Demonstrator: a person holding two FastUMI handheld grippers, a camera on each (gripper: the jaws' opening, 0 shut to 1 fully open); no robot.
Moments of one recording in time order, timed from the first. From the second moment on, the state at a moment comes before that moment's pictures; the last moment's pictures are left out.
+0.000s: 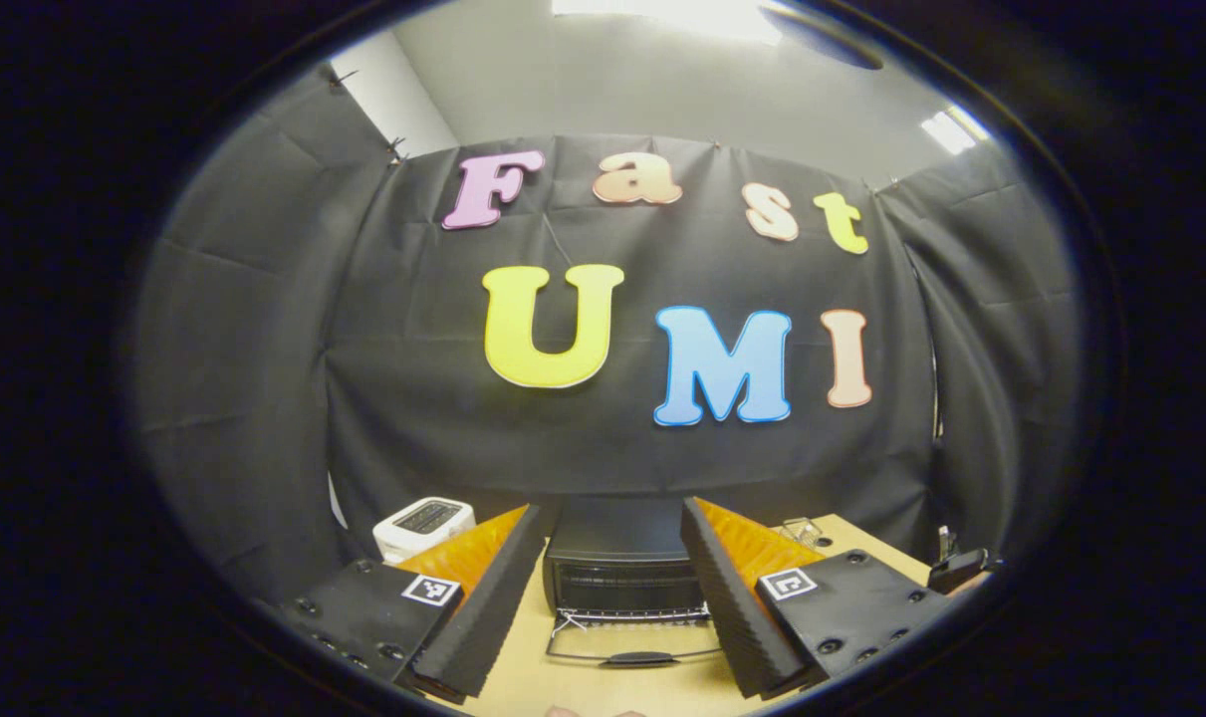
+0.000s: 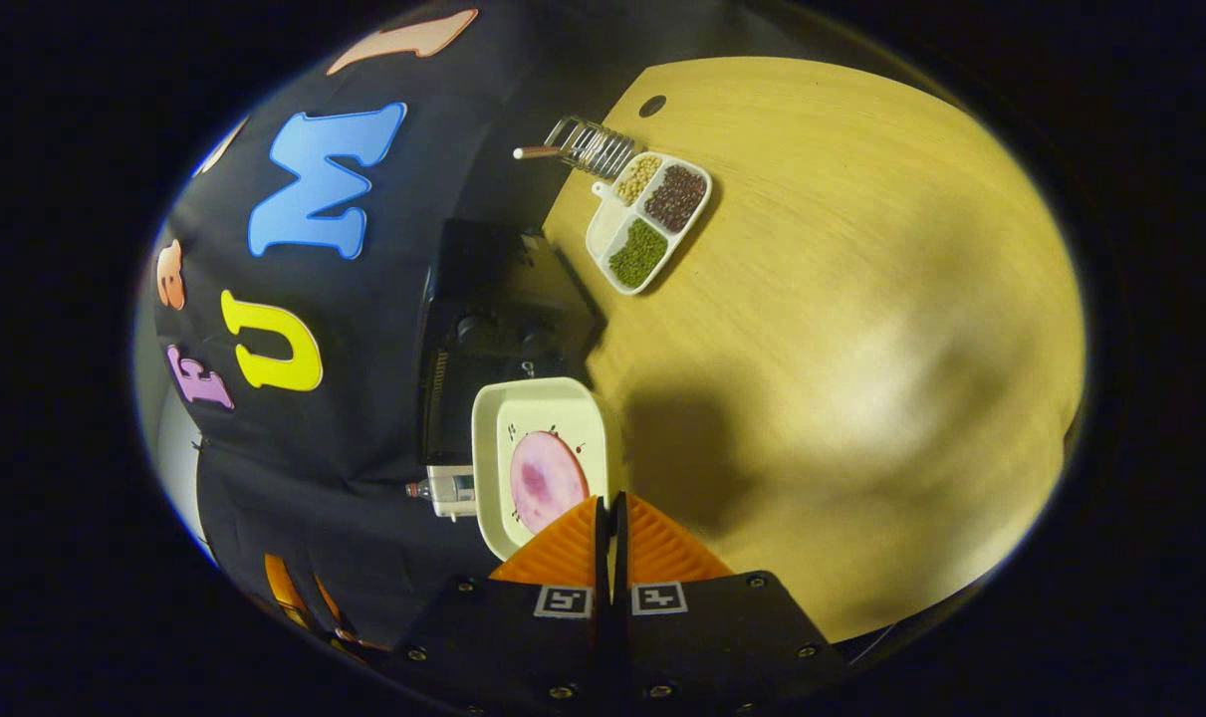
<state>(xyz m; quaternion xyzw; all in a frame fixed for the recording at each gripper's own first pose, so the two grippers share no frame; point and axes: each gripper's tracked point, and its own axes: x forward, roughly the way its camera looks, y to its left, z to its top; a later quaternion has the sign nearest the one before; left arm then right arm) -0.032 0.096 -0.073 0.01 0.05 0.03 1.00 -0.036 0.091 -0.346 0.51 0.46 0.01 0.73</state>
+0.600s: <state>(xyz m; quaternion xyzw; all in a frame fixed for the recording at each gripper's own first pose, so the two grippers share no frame) -0.022 0.191 -0.091 -0.02 0.06 0.02 1.00 0.025 0.214 -0.357 0.60 0.41 -0.10 0.68</state>
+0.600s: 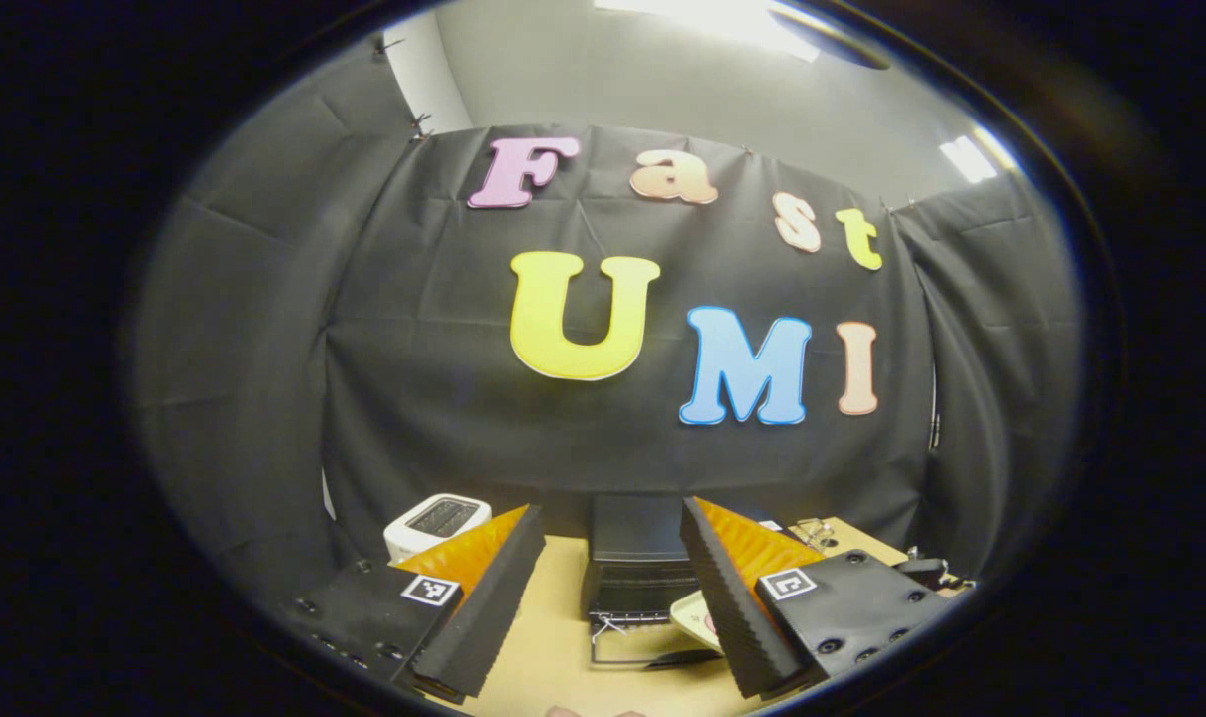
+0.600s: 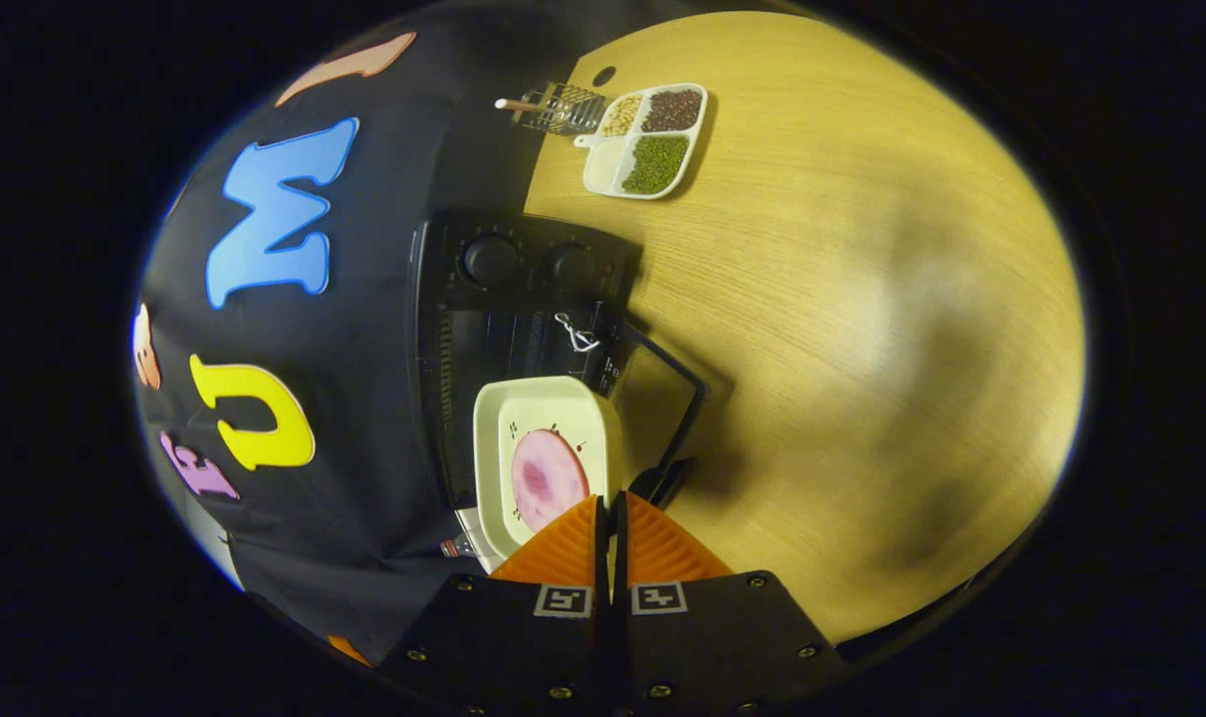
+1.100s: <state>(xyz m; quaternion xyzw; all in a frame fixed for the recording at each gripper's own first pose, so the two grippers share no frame) -0.045 0.256 -0.105 -0.02 0.08 0.08 0.99 0.120 0.233 -0.400 0.60 0.34 -0.24 0.69</state>
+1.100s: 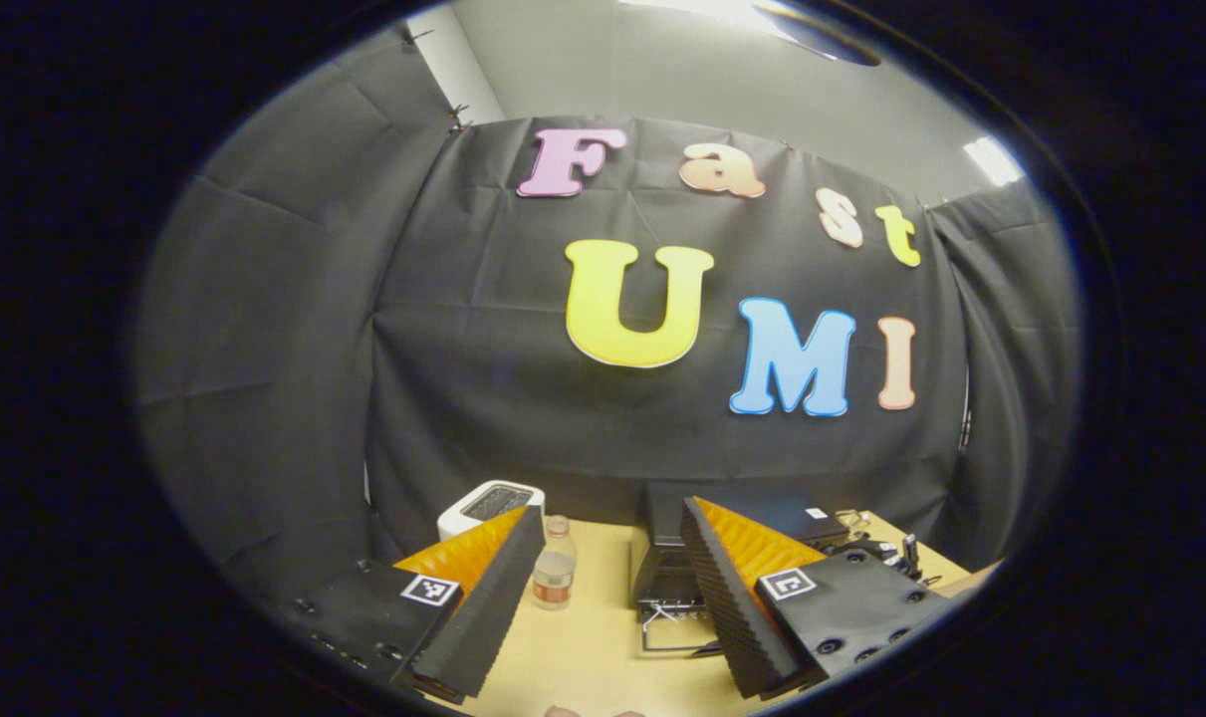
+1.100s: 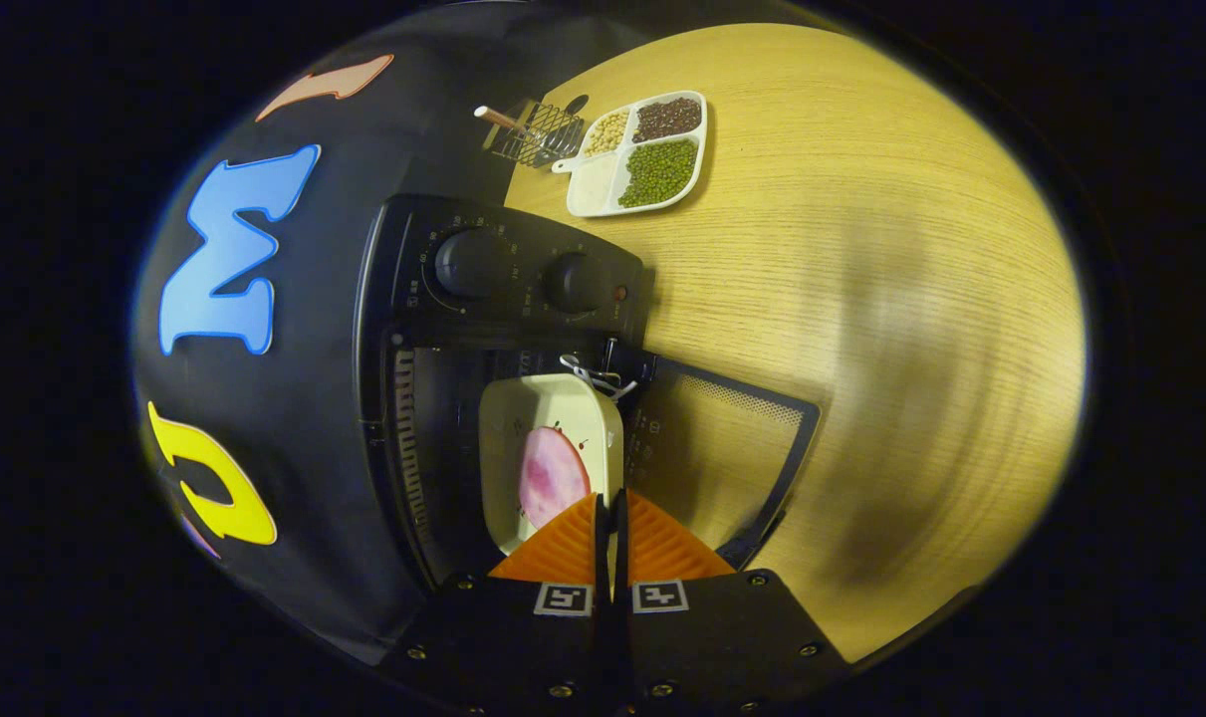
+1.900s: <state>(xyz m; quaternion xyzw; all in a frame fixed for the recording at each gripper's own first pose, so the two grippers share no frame) -0.057 0.278 -0.109 -0.01 0.10 0.12 0.99 0.213 0.282 -0.402 0.68 0.27 -0.19 0.65</state>
